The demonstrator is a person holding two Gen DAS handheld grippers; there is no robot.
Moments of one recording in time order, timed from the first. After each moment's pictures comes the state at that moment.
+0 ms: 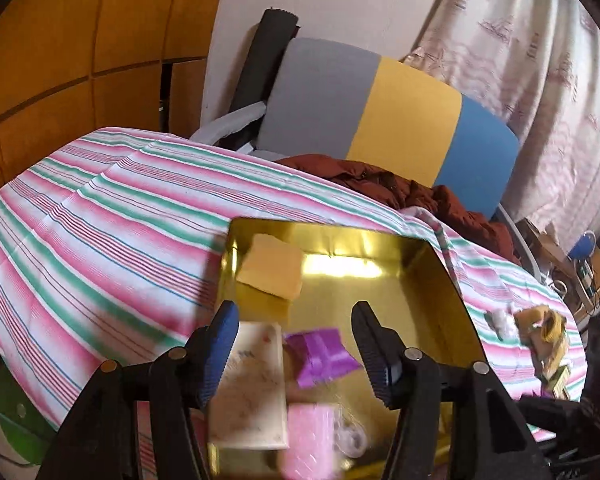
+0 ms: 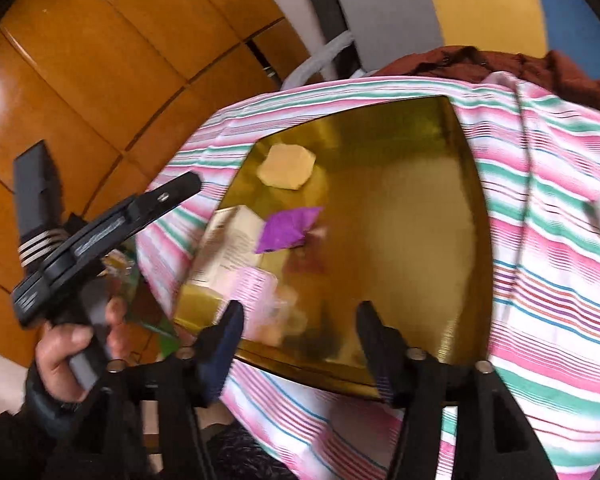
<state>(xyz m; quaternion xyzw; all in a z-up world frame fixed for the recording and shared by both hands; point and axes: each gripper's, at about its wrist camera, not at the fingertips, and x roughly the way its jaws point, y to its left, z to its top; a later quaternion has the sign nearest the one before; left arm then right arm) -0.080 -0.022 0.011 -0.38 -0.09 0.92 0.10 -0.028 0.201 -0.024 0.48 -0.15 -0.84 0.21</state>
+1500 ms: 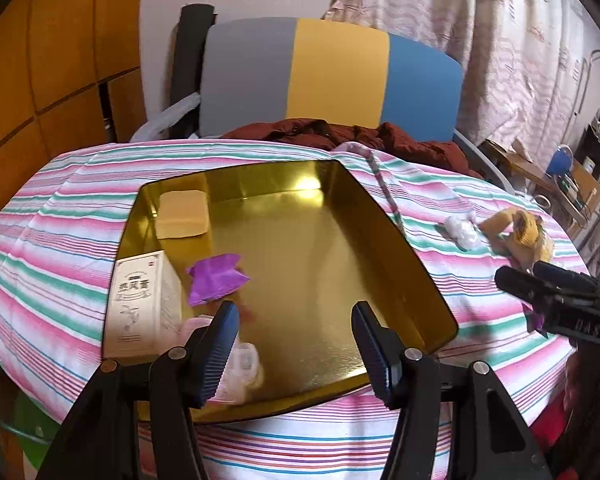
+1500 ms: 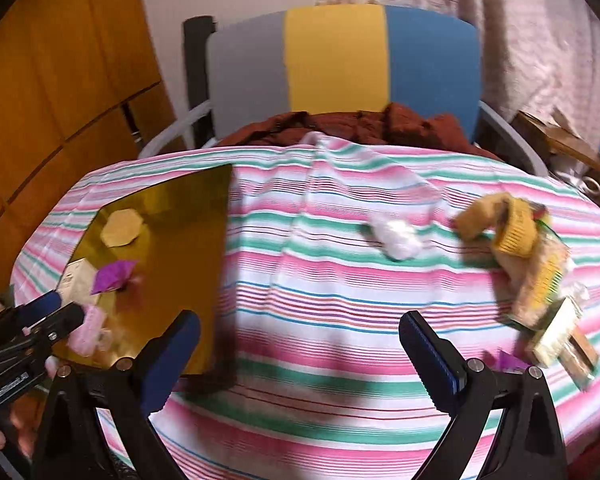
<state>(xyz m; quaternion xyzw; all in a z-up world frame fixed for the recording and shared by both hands) -0.019 0.071 -0.005 -0.40 0.02 0.90 0.17 0.024 0.309 -0.004 0.40 -0.09 -0.91 -0.06</state>
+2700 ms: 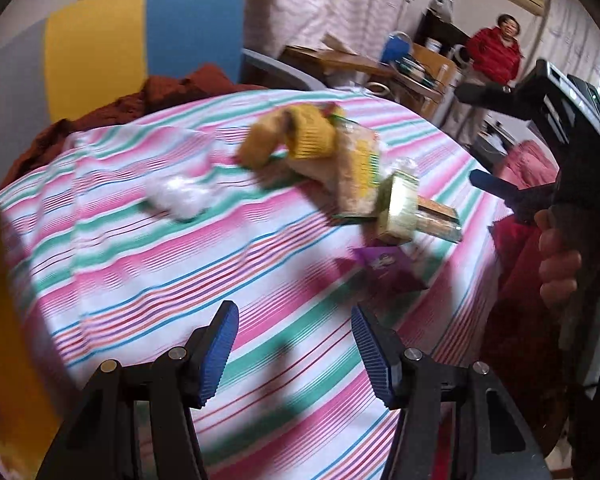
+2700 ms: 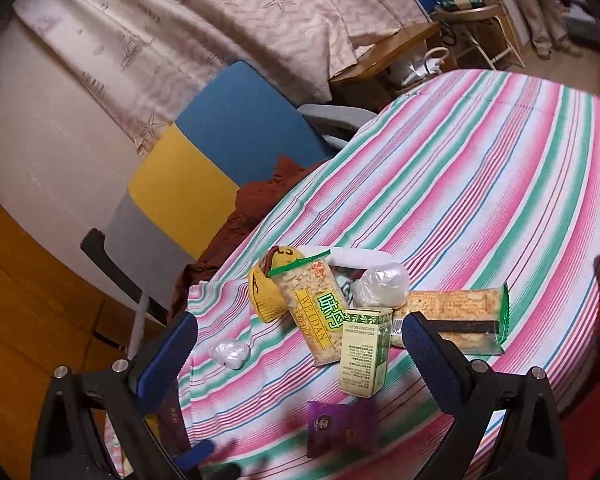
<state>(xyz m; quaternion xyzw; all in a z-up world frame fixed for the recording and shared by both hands) 0.010 0.328 -0.039 -0.43 0.14 0.76 0.47 0.150 0.546 0.001 0.21 -0.43 -0.85 -0.21</state>
